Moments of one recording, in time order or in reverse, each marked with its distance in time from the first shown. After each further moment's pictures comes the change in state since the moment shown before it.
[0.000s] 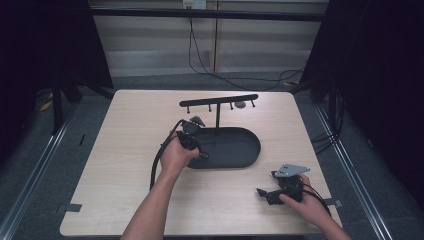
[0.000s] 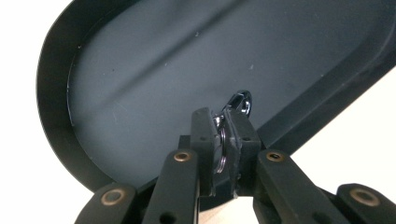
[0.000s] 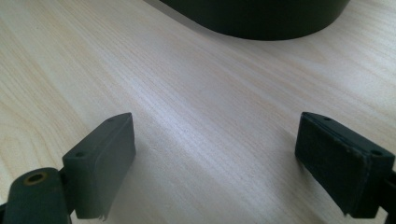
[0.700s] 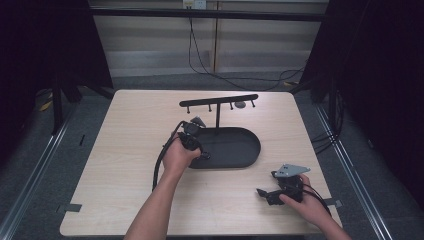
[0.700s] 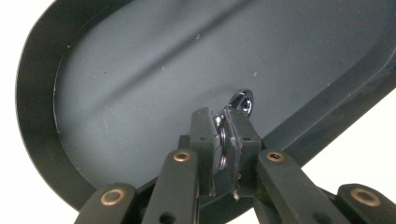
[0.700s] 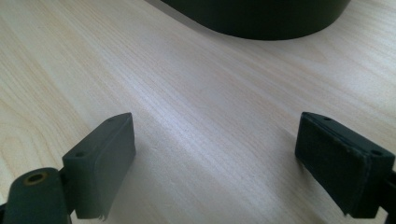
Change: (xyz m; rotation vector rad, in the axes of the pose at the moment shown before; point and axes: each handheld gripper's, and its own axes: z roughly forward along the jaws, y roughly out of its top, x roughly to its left) left arm 0.003 0.001 0.011 -0.004 -0.016 -0.022; right arm 0.000 0.000 0.000 0.000 0.001 -0.002
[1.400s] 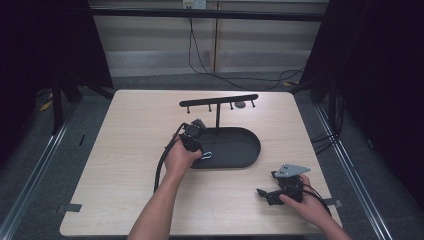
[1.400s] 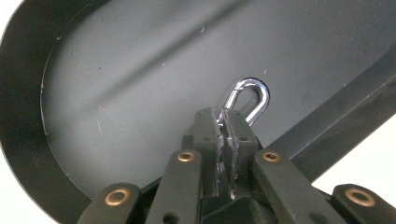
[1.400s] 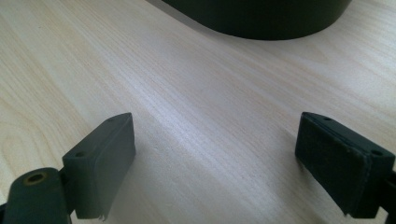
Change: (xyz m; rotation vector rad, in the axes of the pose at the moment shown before) left arm 0.001 -0.001 0.012 0.015 0.006 -0.012; right arm 0.000 0.000 0.000 0.000 0.000 -0.004
